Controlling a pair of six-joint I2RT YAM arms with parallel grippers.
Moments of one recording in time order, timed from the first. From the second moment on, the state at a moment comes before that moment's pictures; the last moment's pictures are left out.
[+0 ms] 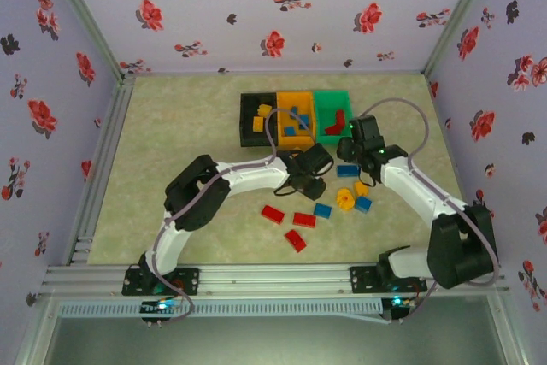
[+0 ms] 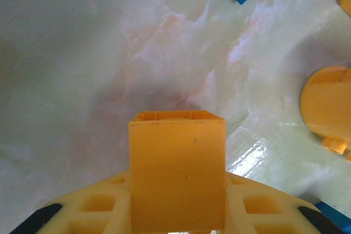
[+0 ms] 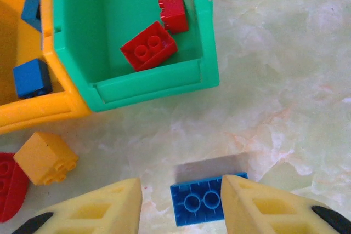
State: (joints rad) left arm -1.06 2.12 1.55 -0.52 -0.03 -0.32; right arm 0.33 1.30 0.85 -0.42 0.14 0.45
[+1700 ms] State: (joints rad) left arm -0.58 1.69 1.49 -0.63 -0.13 -0.27; right arm 0.79 1.59 0.98 -0.32 0.19 0.67
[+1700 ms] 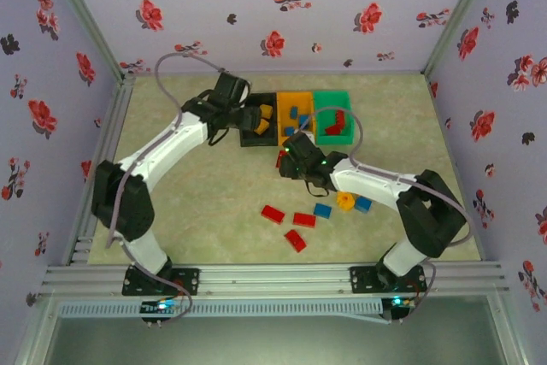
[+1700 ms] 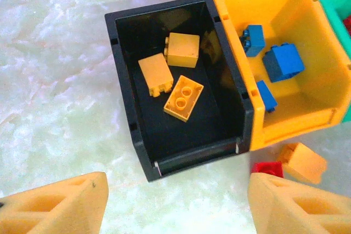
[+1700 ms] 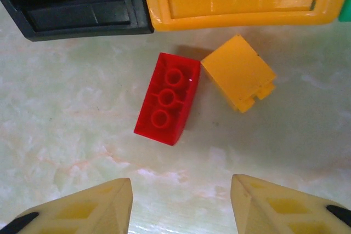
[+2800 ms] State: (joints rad) left arm -0.66 1.32 1.16 -0.50 -0.08 -0.28; right arm 0.84 1.96 1.28 -0.45 0.39 0.77
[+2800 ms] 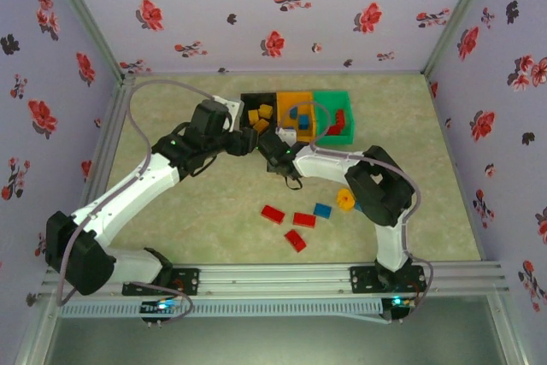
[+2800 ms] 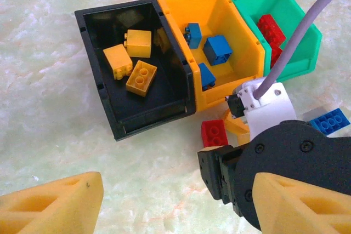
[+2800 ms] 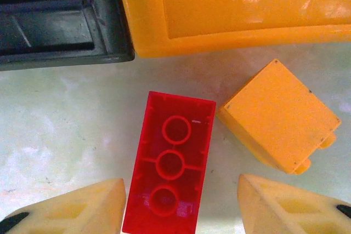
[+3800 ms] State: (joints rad) left arm -0.72 1.29 1.16 -0.51 -0.08 -0.24; right arm 0.79 1.90 1.21 -0.36 0.25 0.68
